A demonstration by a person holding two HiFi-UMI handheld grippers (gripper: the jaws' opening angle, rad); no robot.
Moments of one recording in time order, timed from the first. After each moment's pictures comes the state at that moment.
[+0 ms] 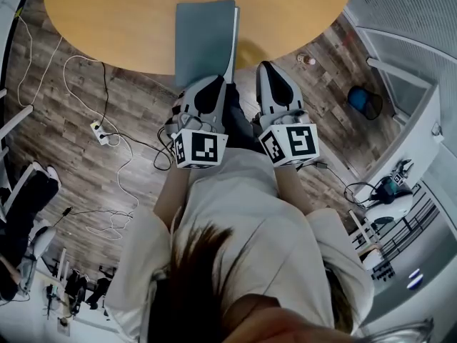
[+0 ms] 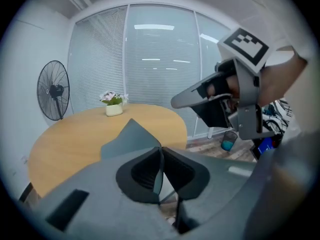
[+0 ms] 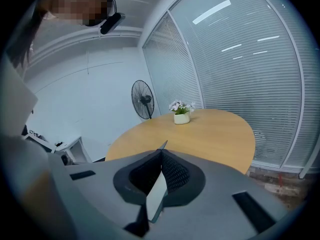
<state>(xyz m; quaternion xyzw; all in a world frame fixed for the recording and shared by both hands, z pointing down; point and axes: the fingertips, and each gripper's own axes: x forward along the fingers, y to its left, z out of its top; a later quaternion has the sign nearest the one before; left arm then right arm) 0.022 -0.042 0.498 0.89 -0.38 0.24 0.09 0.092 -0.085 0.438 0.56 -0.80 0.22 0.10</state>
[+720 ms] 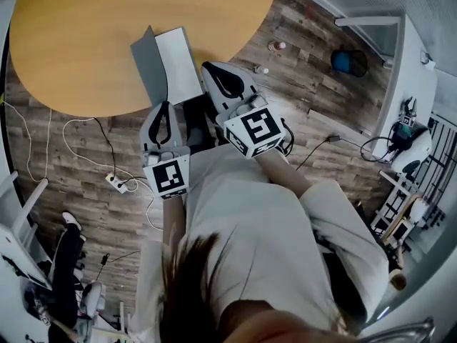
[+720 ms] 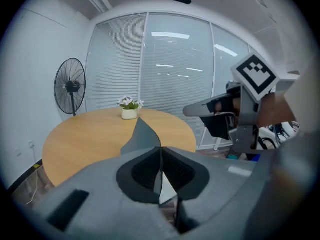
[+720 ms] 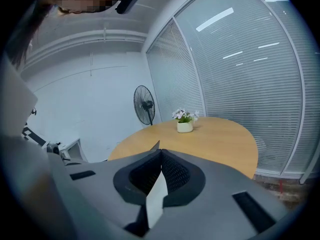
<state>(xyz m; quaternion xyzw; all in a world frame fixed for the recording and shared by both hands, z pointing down) -0.039 -0.060 0.451 0.87 -0.43 0.19 0.12 0.063 -0.099 0.408 0.56 -0.80 0.19 0.09</state>
